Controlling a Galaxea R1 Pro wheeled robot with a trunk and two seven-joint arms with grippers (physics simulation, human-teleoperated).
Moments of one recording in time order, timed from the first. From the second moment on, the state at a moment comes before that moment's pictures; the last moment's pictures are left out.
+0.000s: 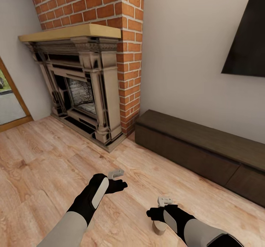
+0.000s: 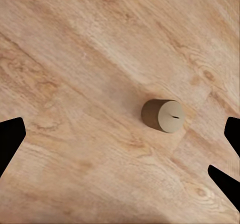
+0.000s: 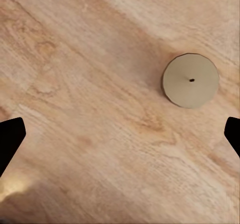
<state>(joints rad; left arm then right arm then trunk) -0.62 -0.17 -0.12 -0.80 0.40 0.80 0.17 -0.70 0.11 0.37 -0.11 -0.42 0.26 0.03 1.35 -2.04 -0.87</state>
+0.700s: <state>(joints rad) -0.62 -0.17 -0.12 -0.80 0.40 0.80 0.17 -0.70 0.11 0.37 -0.11 -0.42 0.26 0.04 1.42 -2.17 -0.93</state>
